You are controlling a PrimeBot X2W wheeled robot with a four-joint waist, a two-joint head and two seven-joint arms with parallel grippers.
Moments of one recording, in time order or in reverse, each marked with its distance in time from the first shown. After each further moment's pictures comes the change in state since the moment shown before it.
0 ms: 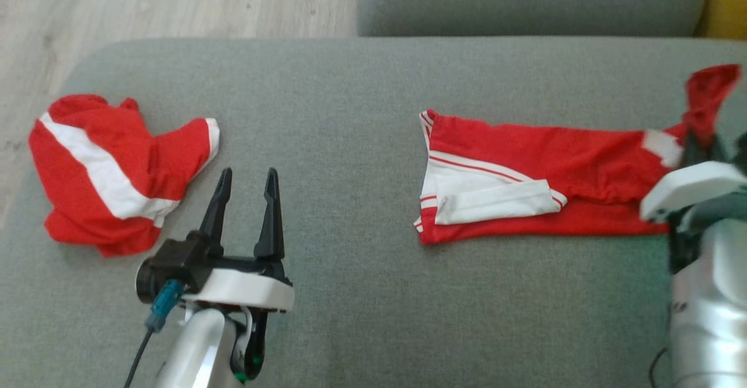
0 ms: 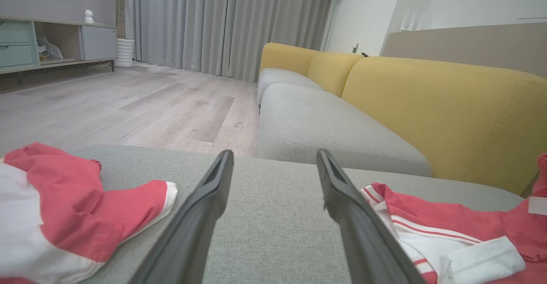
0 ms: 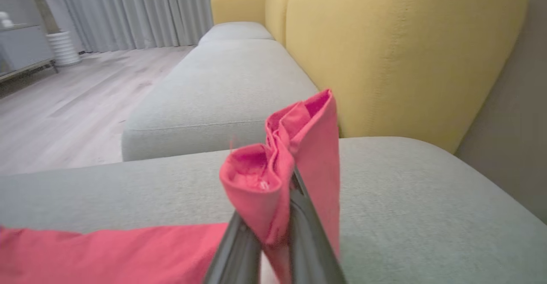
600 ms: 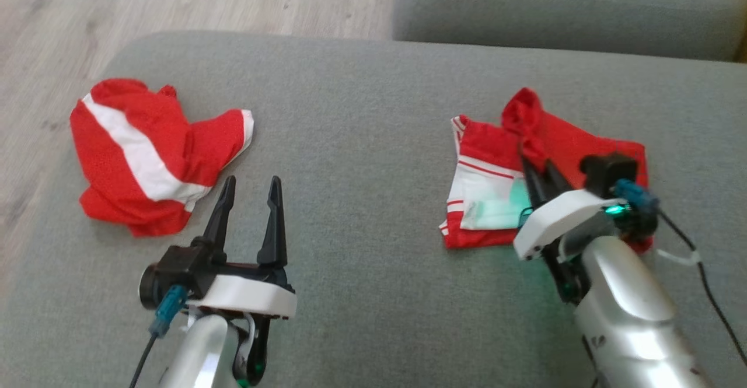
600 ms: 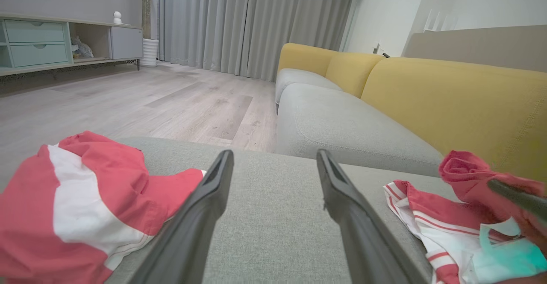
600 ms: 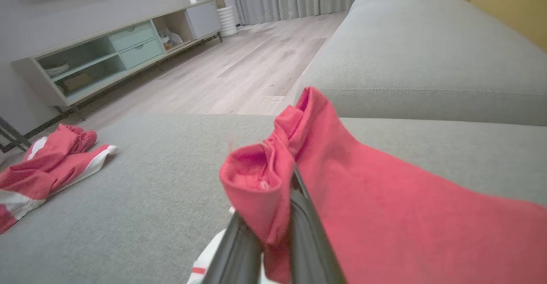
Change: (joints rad) left arm 0.023 0.000 -0.008 0.004 0.003 0.004 0.000; right arm 0.077 0.003 0.679 0.020 0.475 0.000 -0.011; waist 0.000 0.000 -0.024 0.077
